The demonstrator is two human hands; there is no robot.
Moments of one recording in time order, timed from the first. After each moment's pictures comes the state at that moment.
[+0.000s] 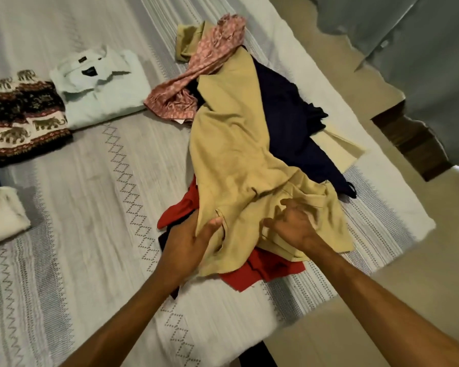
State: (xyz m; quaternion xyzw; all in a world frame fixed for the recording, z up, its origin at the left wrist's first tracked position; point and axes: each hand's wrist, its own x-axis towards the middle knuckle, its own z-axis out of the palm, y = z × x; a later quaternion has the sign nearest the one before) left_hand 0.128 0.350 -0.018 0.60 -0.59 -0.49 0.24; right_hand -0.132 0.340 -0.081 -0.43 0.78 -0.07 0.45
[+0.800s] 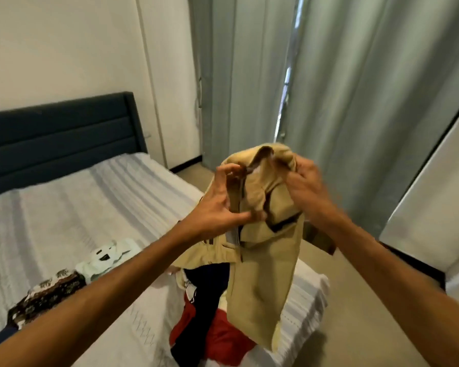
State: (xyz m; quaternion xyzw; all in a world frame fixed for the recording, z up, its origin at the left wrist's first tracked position) left_hand 0.104 0.366 0.495 0.24 -0.82 -0.45 0.26; right_hand -0.085 0.460 0.533 -0.52 0.64 -0.56 0.12
